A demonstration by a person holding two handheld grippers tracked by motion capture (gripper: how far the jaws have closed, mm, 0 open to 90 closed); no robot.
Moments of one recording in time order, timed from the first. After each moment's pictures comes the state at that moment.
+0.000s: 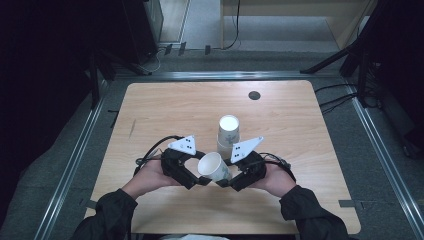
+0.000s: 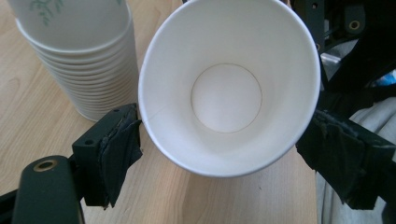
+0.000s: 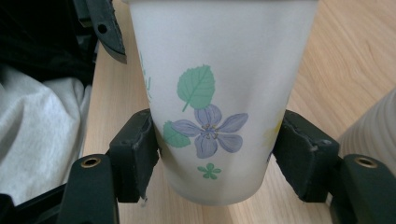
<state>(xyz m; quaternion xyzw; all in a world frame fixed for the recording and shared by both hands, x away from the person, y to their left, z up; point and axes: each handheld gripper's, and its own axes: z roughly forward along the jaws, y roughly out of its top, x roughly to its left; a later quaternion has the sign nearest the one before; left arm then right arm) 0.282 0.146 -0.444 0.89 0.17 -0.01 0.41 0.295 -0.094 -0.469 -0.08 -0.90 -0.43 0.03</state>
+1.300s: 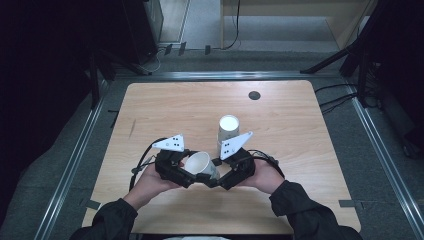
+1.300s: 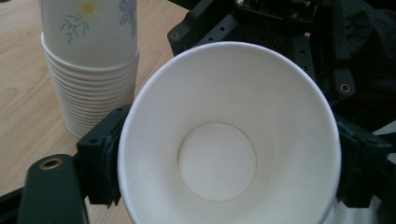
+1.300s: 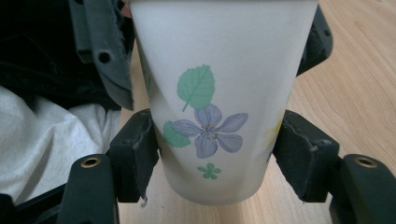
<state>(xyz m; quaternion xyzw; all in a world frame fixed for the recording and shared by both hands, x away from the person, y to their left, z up) 0.273 0.160 -0.448 0.83 0.23 -0.04 0.51 0.298 -0.067 -0.463 -0.06 -0.89 -0.45 0.08</state>
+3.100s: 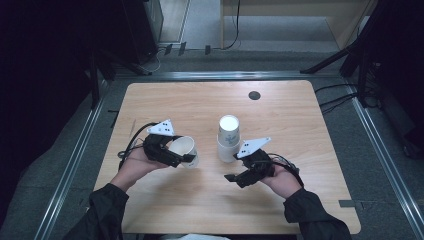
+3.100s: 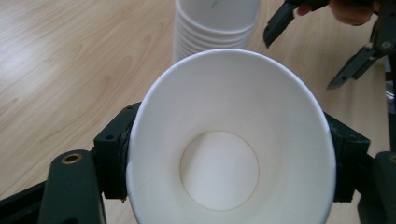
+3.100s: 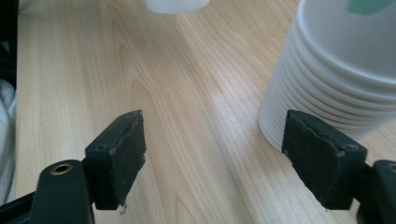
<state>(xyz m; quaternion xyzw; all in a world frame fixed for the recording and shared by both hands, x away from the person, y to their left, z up) 0.321 0.203 -0.453 0.87 0.26 0.05 0.42 0.301 -0.113 -0.483 -0.19 -0.90 -0.39 -0.03</state>
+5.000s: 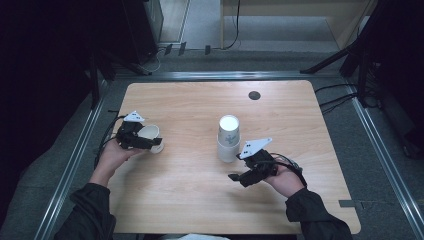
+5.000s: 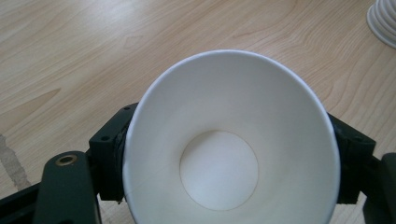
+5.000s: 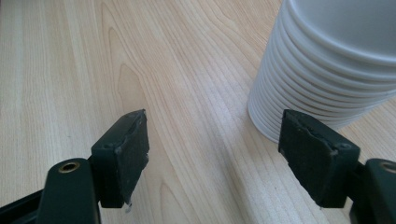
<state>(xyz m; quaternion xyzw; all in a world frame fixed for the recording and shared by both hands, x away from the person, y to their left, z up) 0.368 0.300 -0.496 0.83 0.42 0.13 0.33 0.305 -0.120 -0.488 -0.17 -0.91 -0.37 -0.05</state>
